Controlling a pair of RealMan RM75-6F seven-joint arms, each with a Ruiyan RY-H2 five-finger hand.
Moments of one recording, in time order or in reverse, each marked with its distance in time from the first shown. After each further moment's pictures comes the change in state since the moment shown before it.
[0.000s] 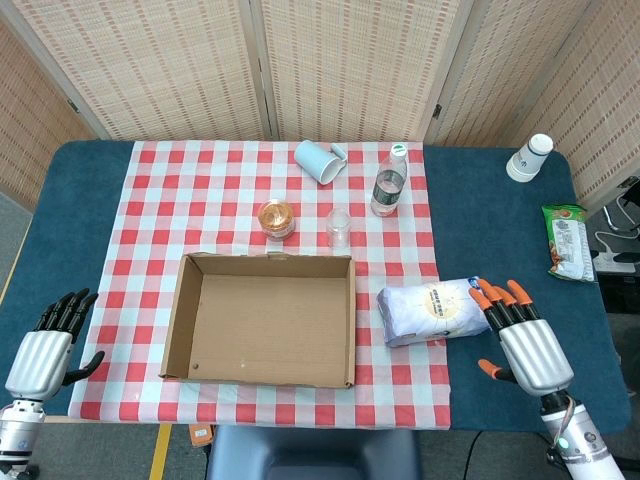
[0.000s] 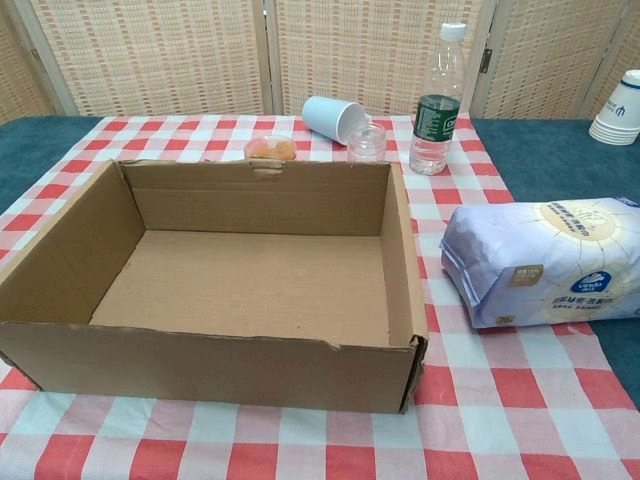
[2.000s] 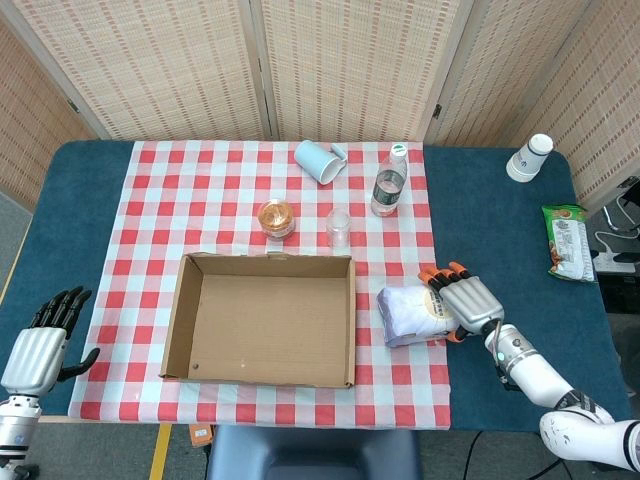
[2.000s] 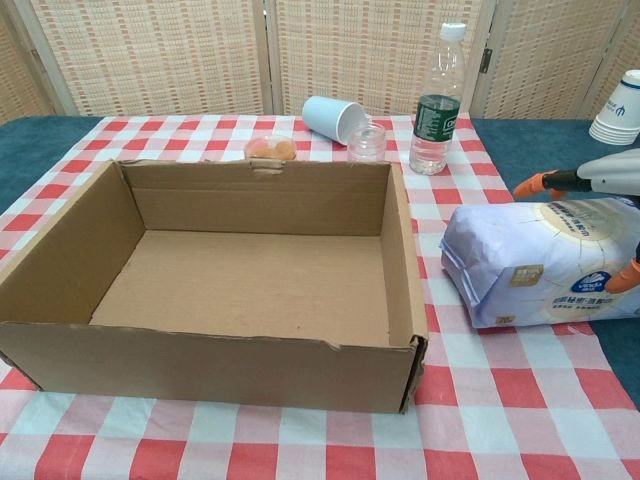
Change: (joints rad) left arm -0.008 0.005 -0.015 0.020 -0.042 -0.029 -0.039; right arm 0.468 -0.058 0.018 0.154 0.523 -0.574 -0.113
